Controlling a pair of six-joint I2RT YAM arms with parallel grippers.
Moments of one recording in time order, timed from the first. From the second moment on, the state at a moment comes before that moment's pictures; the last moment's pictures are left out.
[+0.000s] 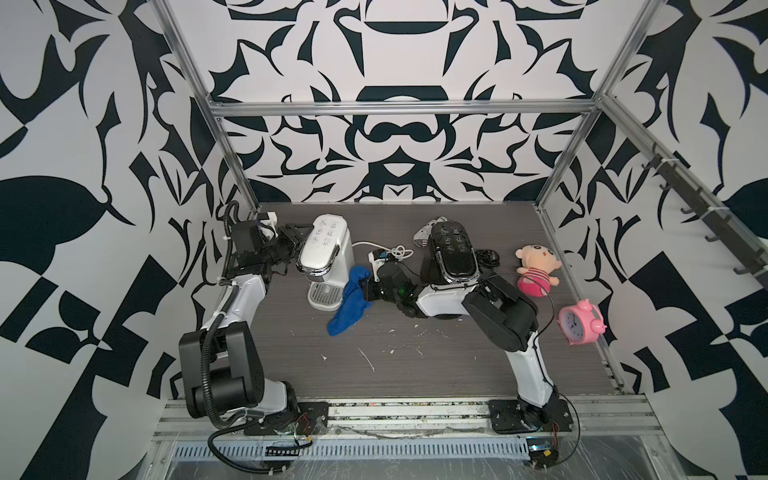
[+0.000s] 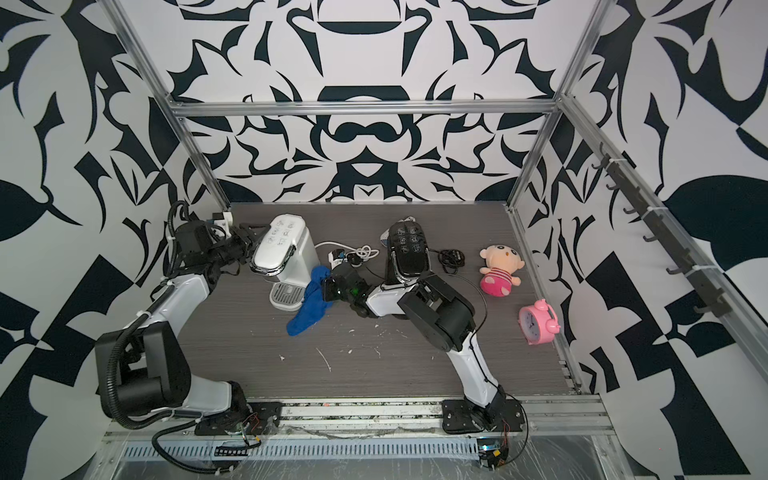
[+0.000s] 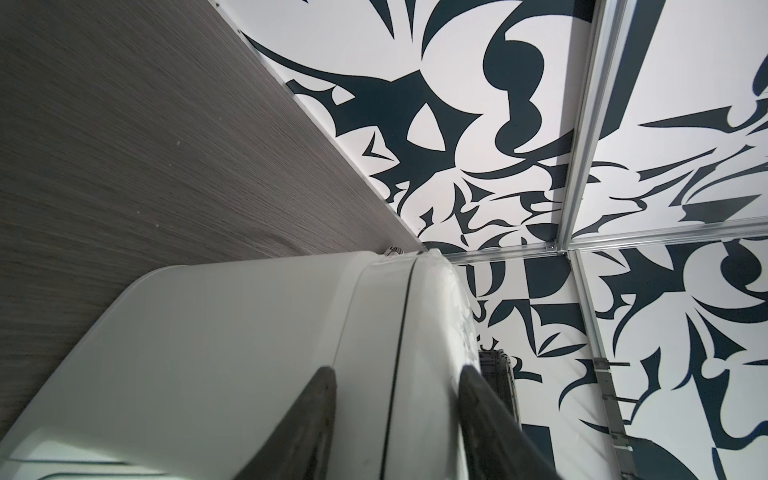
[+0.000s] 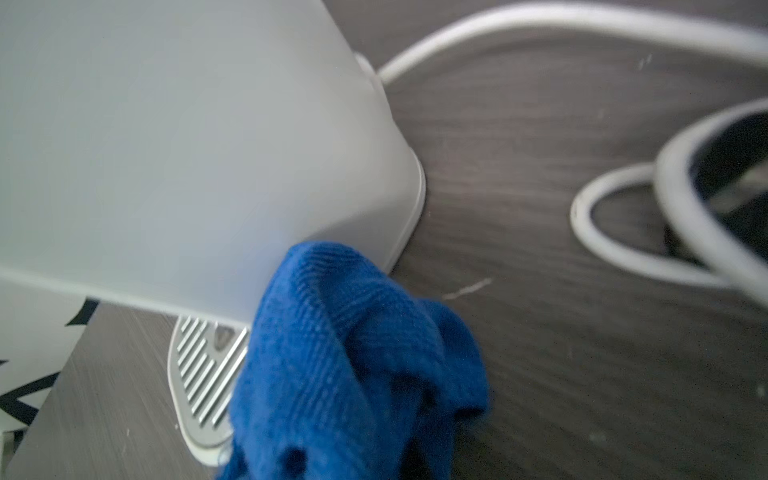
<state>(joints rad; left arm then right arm) 0.17 1.43 0.92 0.10 0.80 -0.93 0.87 2.12 1.25 0.37 -0.02 0.62</state>
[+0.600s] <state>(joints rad) 0.14 1.19 0.91 -0.20 0.69 -0.80 0.85 1.74 1.37 -0.10 0.05 0.46</state>
